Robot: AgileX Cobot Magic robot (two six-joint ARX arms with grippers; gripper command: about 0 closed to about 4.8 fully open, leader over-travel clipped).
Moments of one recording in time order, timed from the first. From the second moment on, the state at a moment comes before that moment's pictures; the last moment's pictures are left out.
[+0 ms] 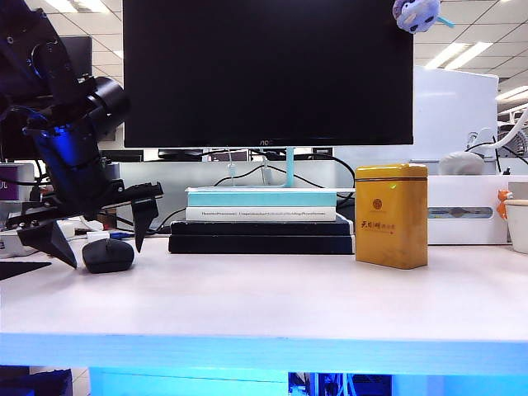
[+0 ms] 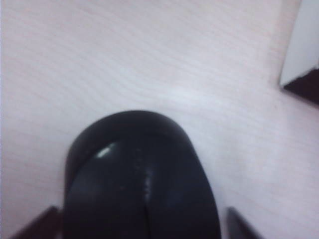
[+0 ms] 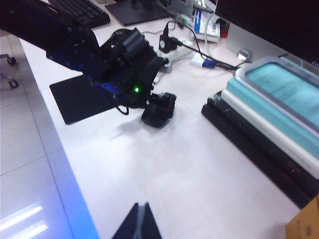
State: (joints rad) left arm -0.27 1.90 1.19 -0.22 -0.14 -0.55; right arm 0.45 0.92 1.05 -0.49 -0.47 -0.18
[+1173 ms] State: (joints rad) left arm -0.28 1.90 1.47 -0.59 -0.09 -0.34; right arm 0.45 0.92 1.05 -0.44 -0.47 -0.18
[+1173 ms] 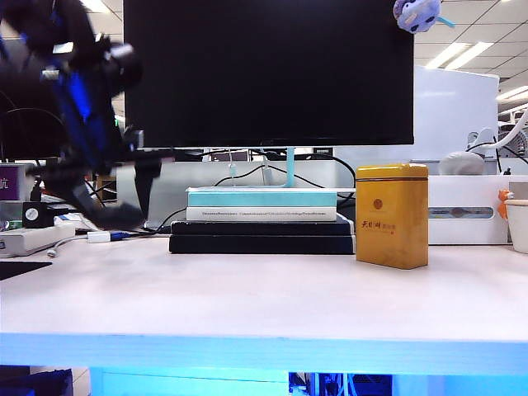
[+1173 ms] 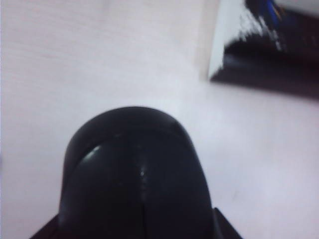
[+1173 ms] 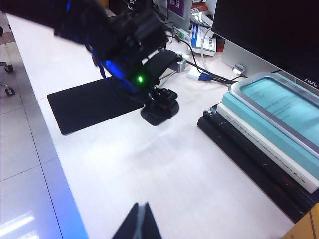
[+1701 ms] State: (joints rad) left arm -0.23 1.83 1.58 -0.99 -0.32 -0.25; right arm 0.45 0.95 1.05 -0.42 -0.48 -0.18
